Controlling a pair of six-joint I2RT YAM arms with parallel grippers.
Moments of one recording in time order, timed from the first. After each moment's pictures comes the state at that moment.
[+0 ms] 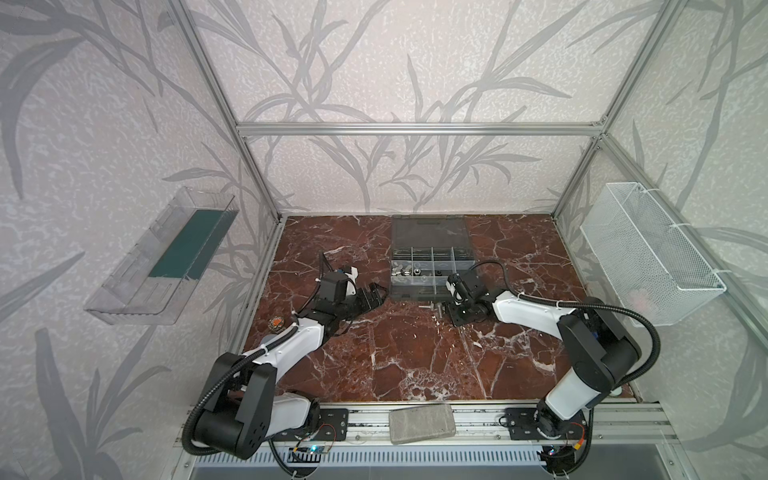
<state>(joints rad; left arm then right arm) -0.27 1.28 0.55 0.06 0.40 -0.76 0.59 1.64 0.90 -0.39 -0.01 0.28</state>
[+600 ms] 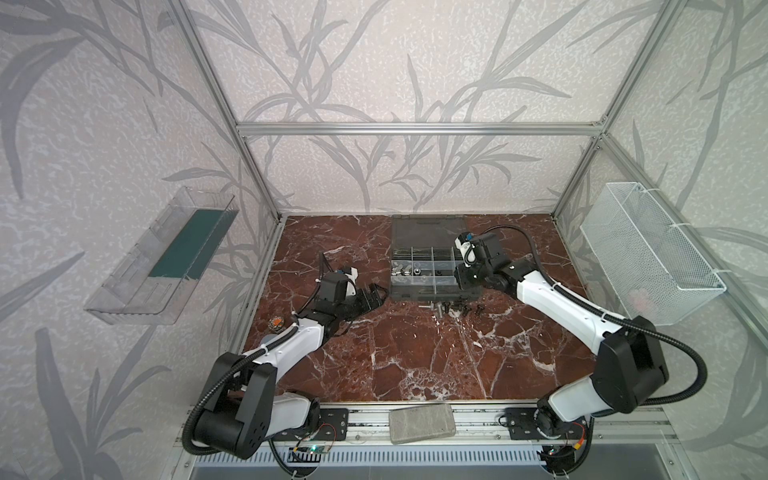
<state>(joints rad) -0.27 1.28 0.54 0.07 0.40 -0.76 0.48 1.55 1.19 -0.49 -0.06 0.20</state>
